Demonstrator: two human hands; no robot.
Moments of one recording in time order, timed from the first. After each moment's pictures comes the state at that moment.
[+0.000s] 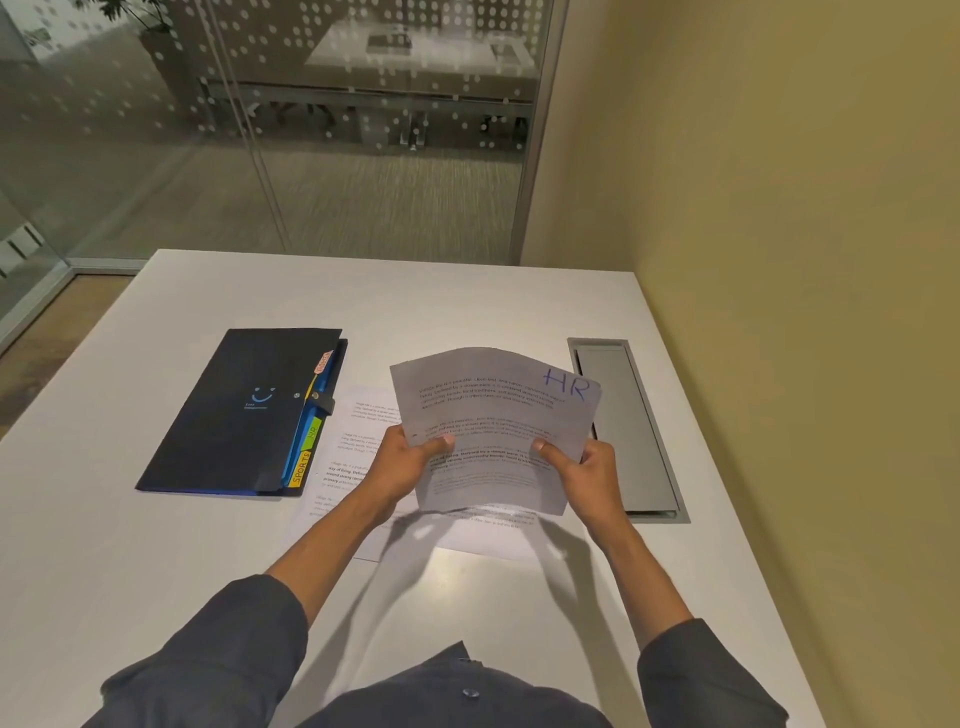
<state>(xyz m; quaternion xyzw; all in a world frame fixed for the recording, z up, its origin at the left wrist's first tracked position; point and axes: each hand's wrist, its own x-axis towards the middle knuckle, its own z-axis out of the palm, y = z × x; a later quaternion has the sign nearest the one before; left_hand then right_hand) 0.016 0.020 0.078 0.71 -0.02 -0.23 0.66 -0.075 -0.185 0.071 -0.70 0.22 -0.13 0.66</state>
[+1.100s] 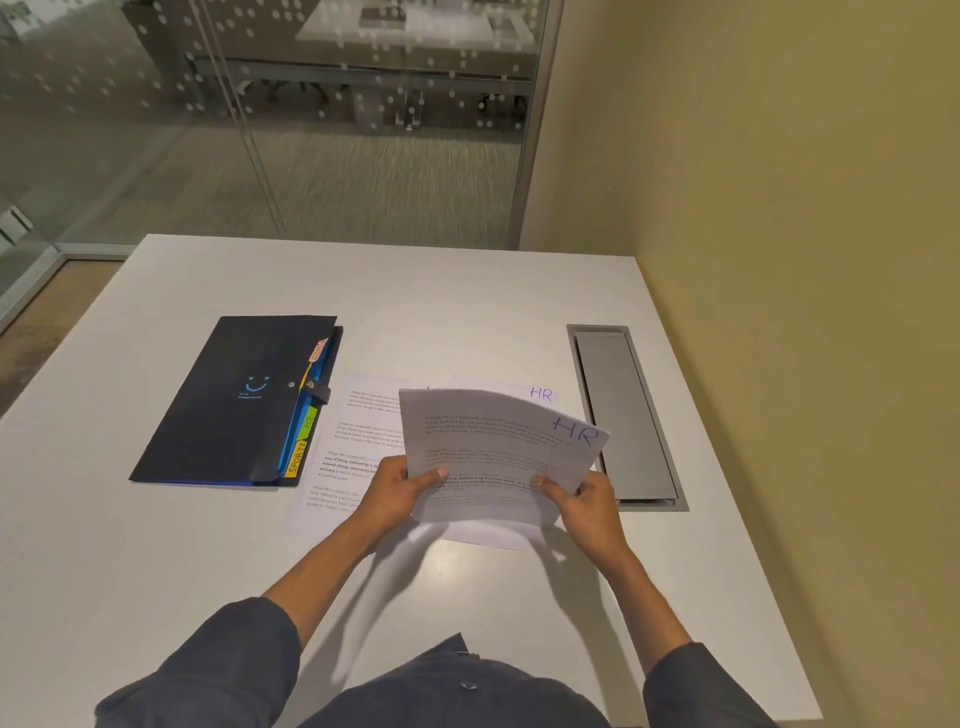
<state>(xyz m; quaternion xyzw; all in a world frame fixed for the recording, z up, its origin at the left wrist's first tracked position) -0.008 0.034 0.050 0.73 -0.02 -0.28 0.63 -0.105 -0.187 0.030 -0.74 0.25 -0.06 0.62</state>
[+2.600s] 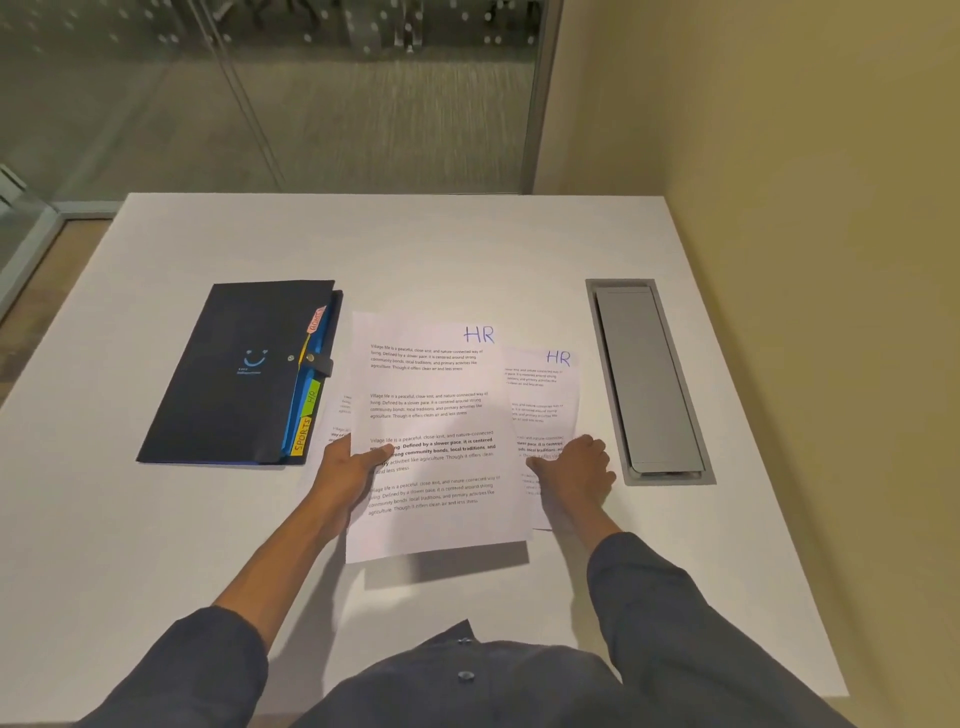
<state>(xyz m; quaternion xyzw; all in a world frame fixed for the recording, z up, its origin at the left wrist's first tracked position) 0.022 0.071 0.037 0.71 0.16 -0.27 0.63 -0.041 -0.186 -0.048 -0.87 0.44 0.13 0.20</state>
